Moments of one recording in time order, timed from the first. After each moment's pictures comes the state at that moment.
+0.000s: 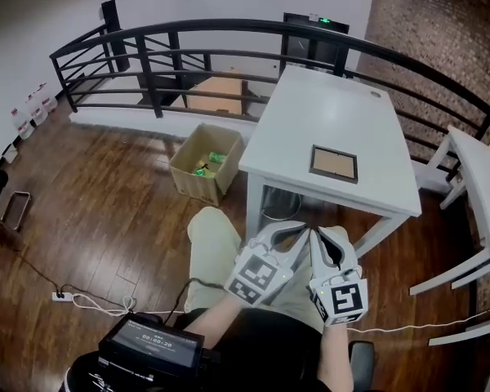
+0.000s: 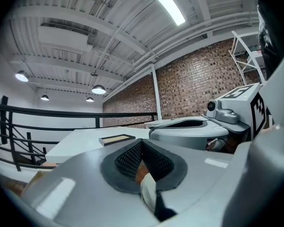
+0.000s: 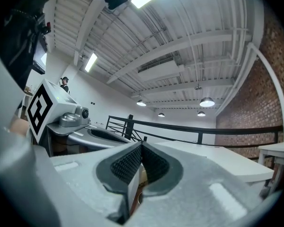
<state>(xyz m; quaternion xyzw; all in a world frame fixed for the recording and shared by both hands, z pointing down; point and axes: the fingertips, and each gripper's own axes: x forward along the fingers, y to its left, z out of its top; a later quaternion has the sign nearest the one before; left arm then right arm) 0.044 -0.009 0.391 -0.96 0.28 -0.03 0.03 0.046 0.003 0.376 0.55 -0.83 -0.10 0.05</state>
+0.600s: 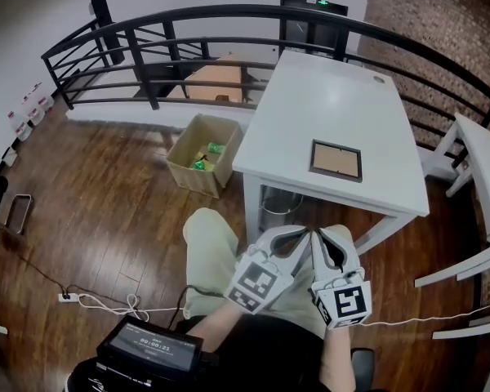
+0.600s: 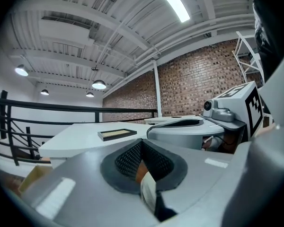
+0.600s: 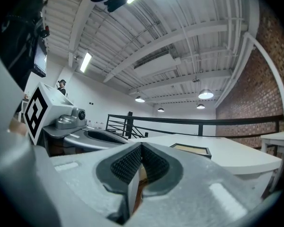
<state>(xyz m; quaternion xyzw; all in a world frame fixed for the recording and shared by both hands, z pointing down) 0.056 -0.030 0.410 -0.96 0.28 -0.05 0.00 0.062 -0.023 0.399 0.55 -0.83 -0.05 0.06</state>
